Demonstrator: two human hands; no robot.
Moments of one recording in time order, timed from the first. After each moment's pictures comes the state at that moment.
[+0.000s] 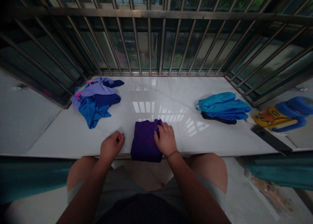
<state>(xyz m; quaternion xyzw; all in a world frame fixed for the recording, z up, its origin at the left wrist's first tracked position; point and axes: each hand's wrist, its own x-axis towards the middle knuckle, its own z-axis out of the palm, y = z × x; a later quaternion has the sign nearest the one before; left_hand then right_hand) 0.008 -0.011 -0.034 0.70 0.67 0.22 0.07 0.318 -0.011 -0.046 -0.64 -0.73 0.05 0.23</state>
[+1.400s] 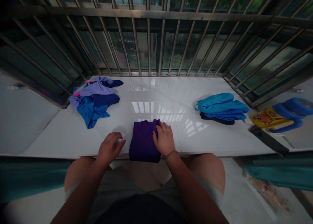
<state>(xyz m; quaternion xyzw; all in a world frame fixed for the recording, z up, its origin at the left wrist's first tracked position) -0.002 -0.026 -0.033 0.79 0.53 0.29 0.10 0.319 -0.011 -0.046 -0.64 -0.73 0.05 0.24</state>
